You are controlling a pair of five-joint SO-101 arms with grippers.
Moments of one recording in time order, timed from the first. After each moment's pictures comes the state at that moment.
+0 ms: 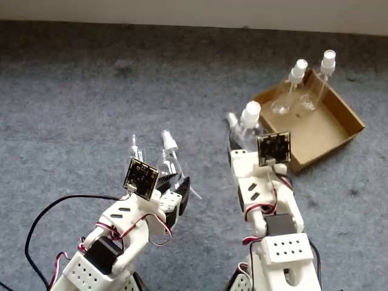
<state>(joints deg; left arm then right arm) 31.3 -103.9 96.0 42.7 18.5 -13.5 -69.0 78.4 12.6 5.3</state>
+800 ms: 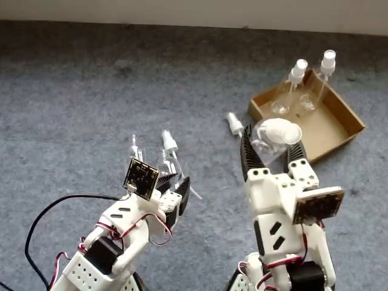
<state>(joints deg) 31.3 -103.9 96.0 42.7 18.5 -15.1 -99.1 64.7 37.6 5.3</state>
